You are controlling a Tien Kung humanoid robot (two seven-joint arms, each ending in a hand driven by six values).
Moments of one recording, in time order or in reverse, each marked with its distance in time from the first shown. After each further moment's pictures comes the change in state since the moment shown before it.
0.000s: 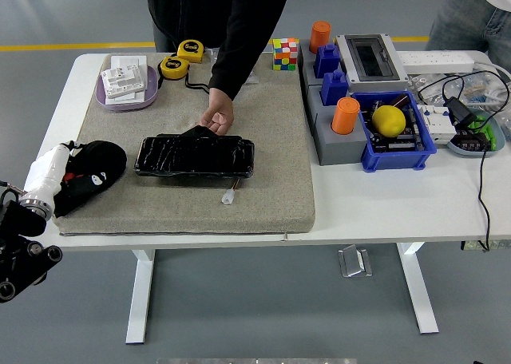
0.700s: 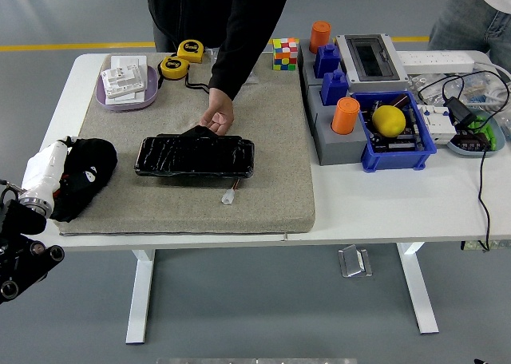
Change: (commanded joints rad) left arm -0.008 -0.009 0.006 0.019 0.042 0.035 0.010; right arm -0.001 0.002 0.048 0.000 -0.028 -0.003 0.001
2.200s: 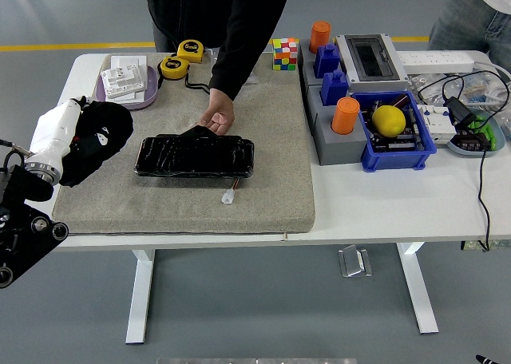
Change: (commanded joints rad) left arm -0.053 0.047 -0.060 -0.236 0.146 -0.056 0.125; right arm 0.007 -0.003 0.019 -0.003 -0.011 -0.002 0.005
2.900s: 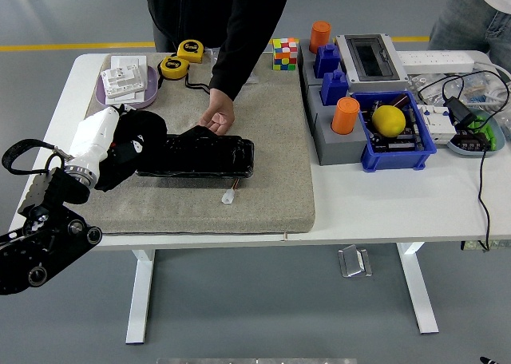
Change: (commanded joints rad) left arm -0.063 -0.093 0.121 0.042 -0.010 0.009 0.016; right arm -0.001 -0.011 -0.011 -0.002 0.003 0.005 0.003
